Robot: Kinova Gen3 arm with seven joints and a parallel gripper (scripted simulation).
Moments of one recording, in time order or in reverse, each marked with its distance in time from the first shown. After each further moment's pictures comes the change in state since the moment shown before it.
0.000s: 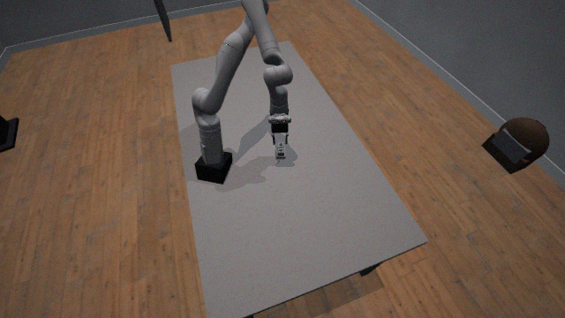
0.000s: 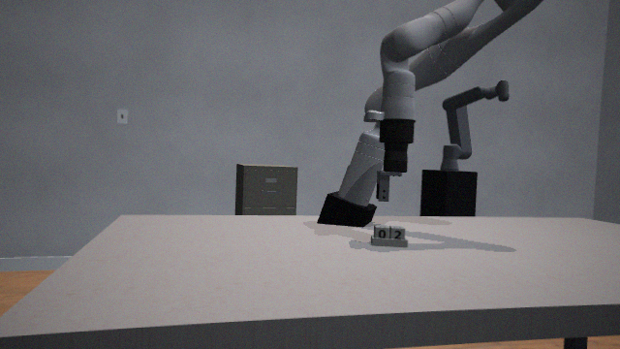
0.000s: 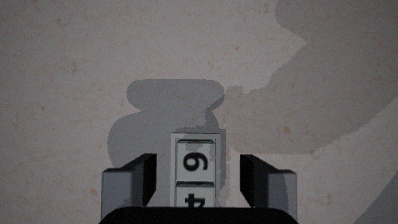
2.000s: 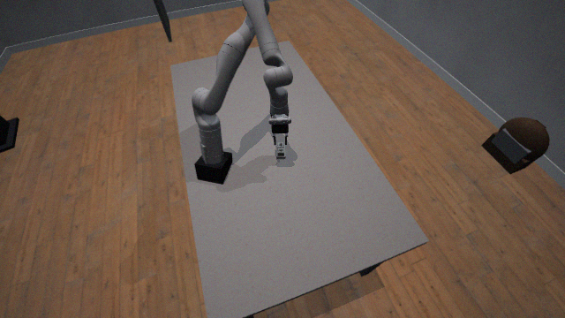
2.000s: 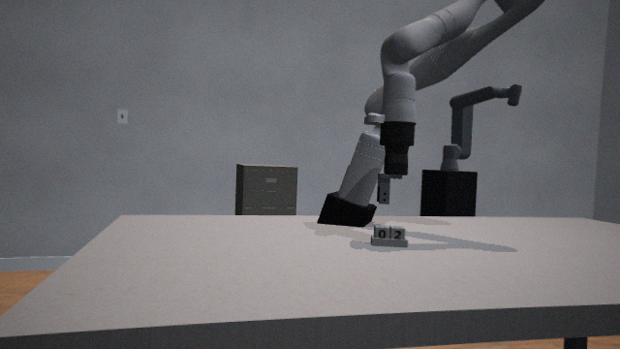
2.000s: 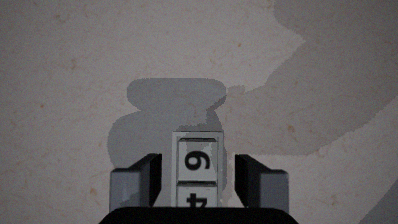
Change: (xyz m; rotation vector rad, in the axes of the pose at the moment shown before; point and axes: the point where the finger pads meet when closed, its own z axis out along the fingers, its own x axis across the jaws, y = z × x) arm -0.001 0.002 0.006 -0.002 -0.003 0.000
